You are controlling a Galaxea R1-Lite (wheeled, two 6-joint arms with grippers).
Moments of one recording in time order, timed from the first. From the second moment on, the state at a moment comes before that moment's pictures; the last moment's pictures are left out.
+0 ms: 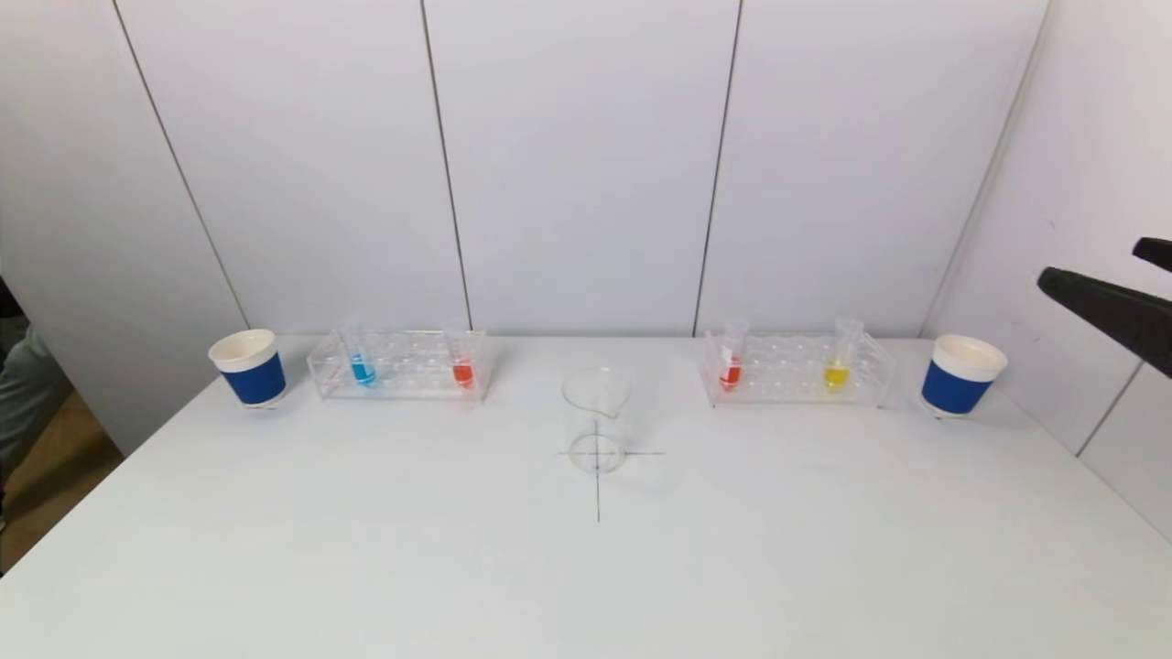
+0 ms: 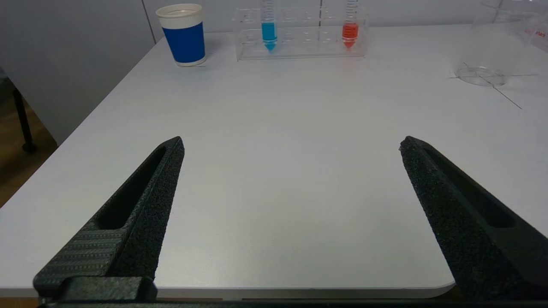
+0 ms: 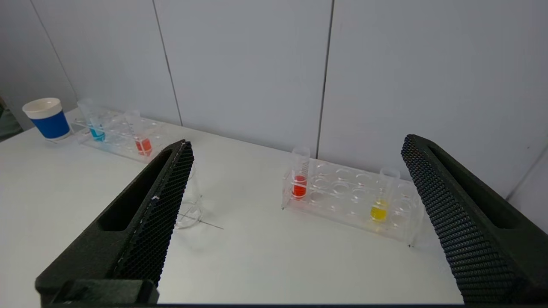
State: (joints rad) left arm 0.00 0.00 -0.01 0.01 0.00 0.01; right arm 0.13 1.07 -0.60 -0.51 0.24 0.03
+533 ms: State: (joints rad) left arm 0.00 0.00 -0.01 0.01 0.00 0.01; right arm 0.30 1.45 -0.55 -0.86 0.12 0.01
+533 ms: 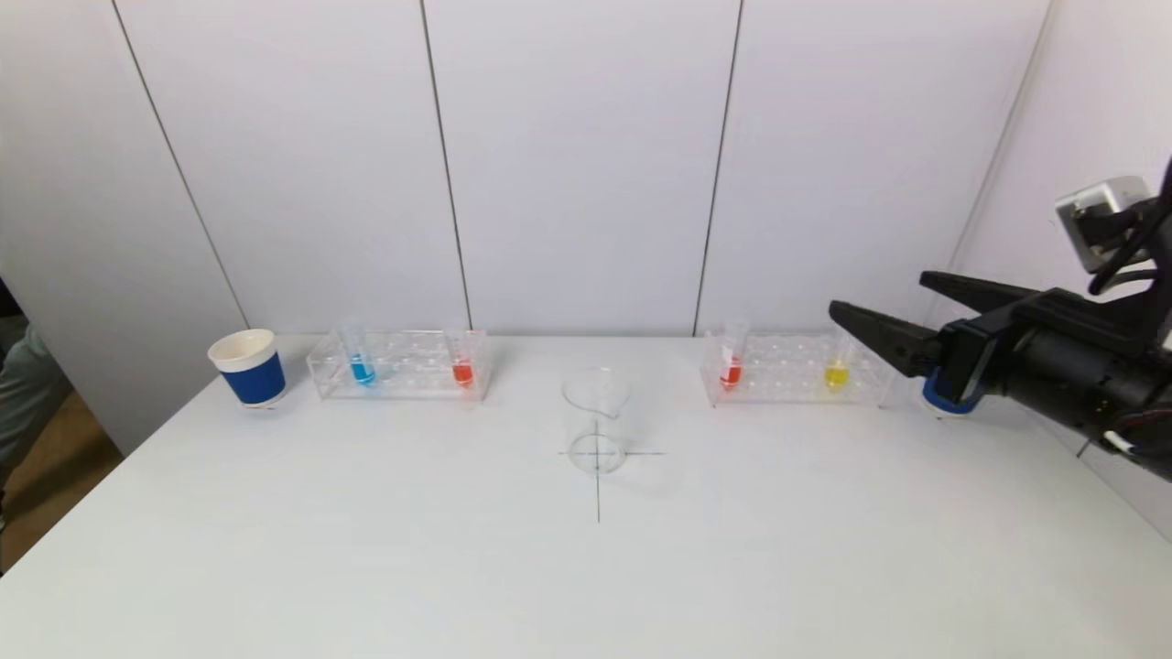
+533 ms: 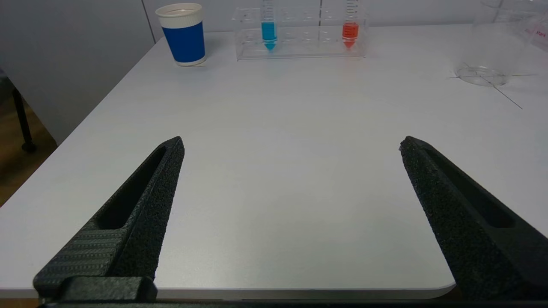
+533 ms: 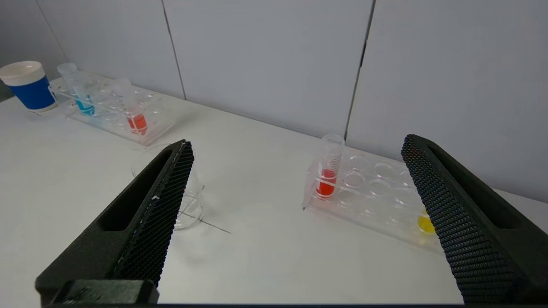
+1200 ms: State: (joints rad) left arm 0.00 0.00 -0.01 0.01 0.00 0.01; right arm 0.33 2.00 -0.48 -1.51 0.06 0.02
